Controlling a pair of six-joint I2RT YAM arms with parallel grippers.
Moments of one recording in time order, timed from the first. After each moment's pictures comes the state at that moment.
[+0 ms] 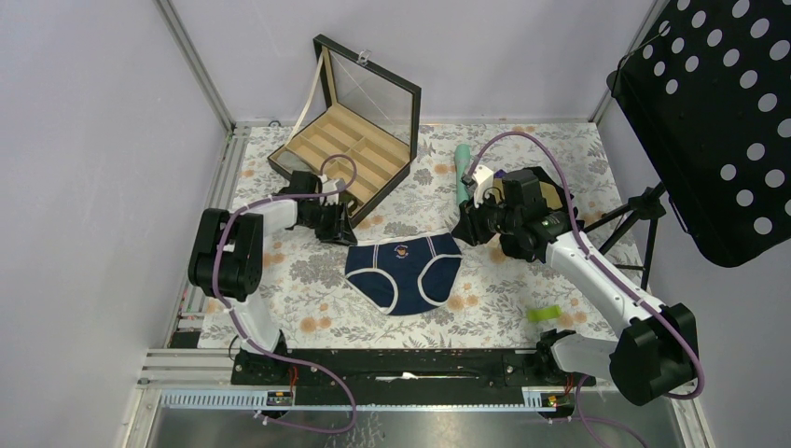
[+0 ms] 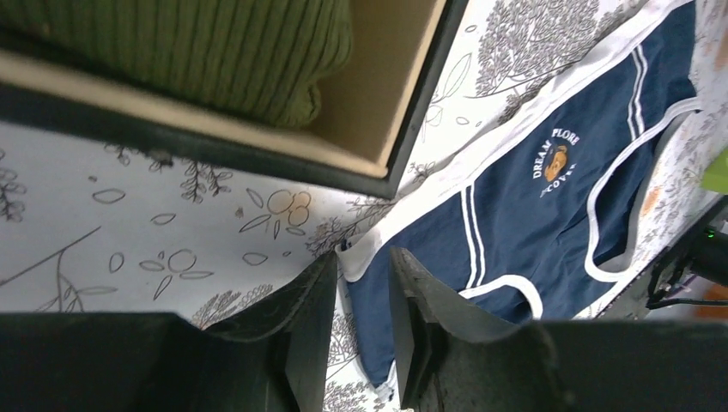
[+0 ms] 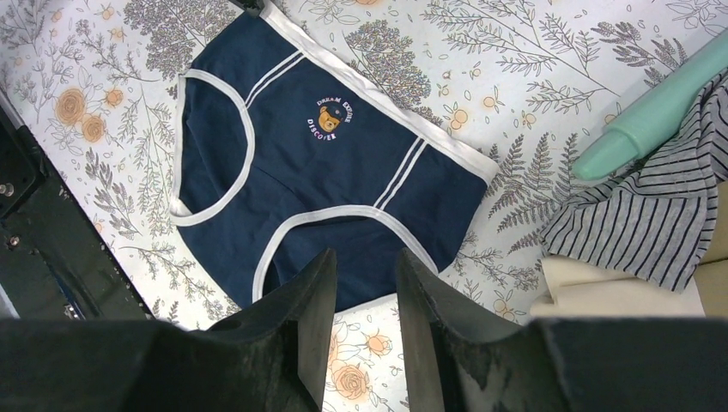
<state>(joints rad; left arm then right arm) -0.16 1.78 0.98 -0.35 0.58 -0.13 0.40 1.21 0.89 -0.36 -0.49 -0.10</state>
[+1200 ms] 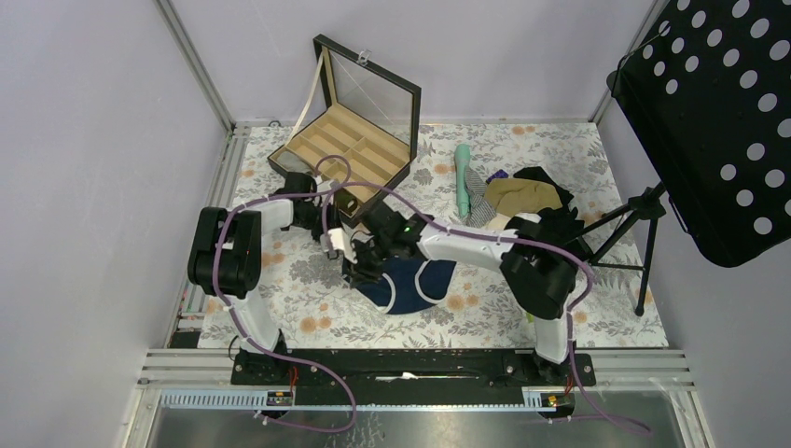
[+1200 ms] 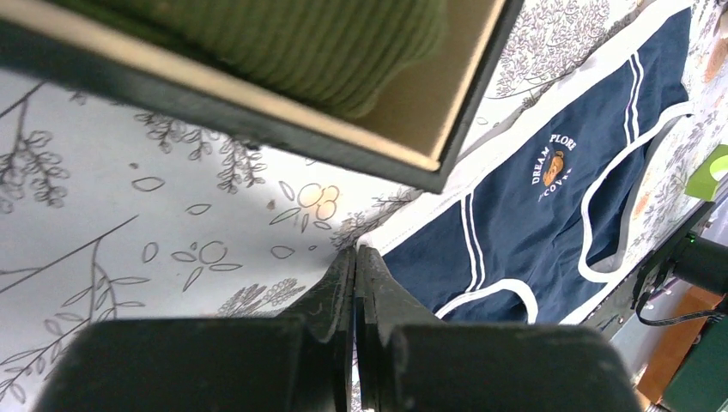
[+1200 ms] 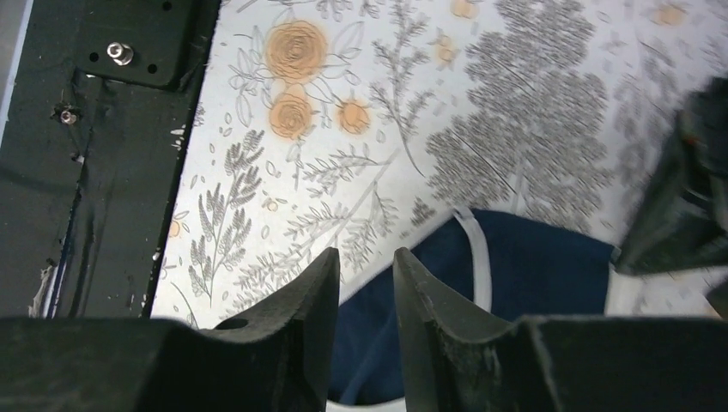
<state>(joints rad) -0.12 1.81 0.99 -0.33 0.62 -0.14 0.98 1.91 1.37 -0.32 -0.64 -0.53</state>
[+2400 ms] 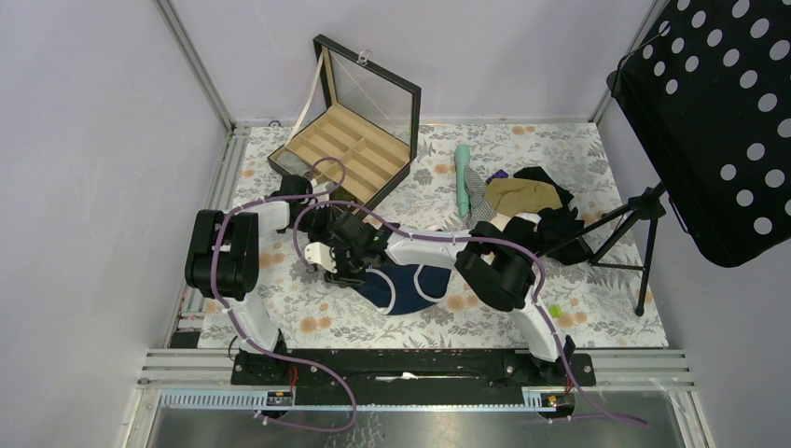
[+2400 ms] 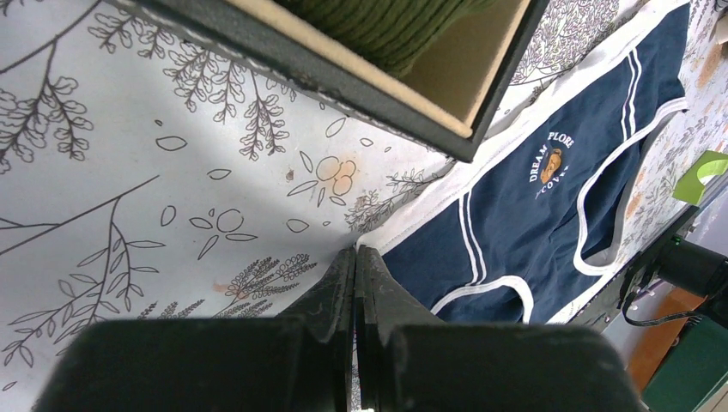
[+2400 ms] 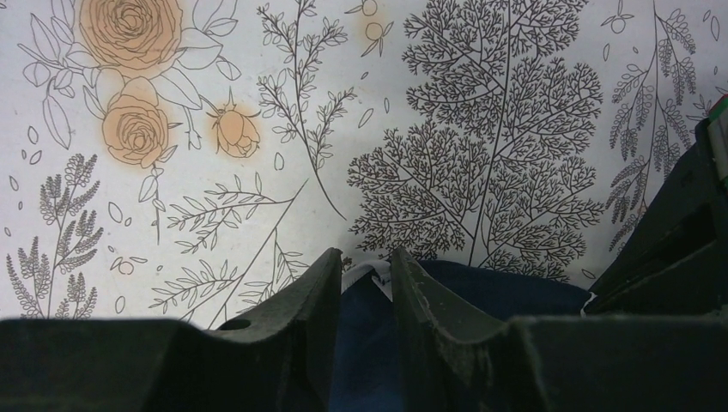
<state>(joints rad) -0.08 1.79 0.96 -0.35 0.63 -0.16 1.06 2.19 1.58 -0.34 -0.43 -0.60</state>
